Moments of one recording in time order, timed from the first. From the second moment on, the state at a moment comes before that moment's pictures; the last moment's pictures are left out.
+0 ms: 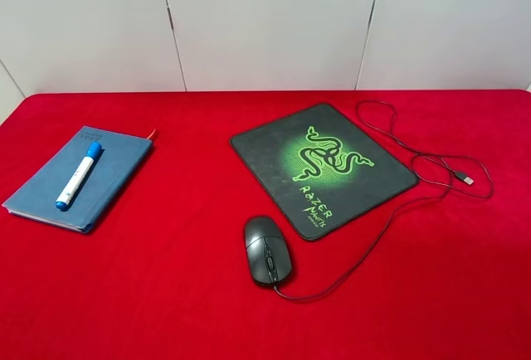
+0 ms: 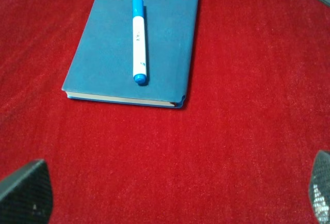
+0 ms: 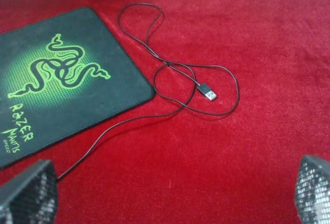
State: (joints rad) left arm 0.00 0.00 -0.49 -0.07 1.05 0.13; right arm 0.01 0.00 -0.49 0.03 1.02 0.04
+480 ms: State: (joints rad) left arm 0.00 0.00 -0.49 -0.07 1.05 0.13; right arm 0.01 0.00 -0.49 0.03 1.02 0.04
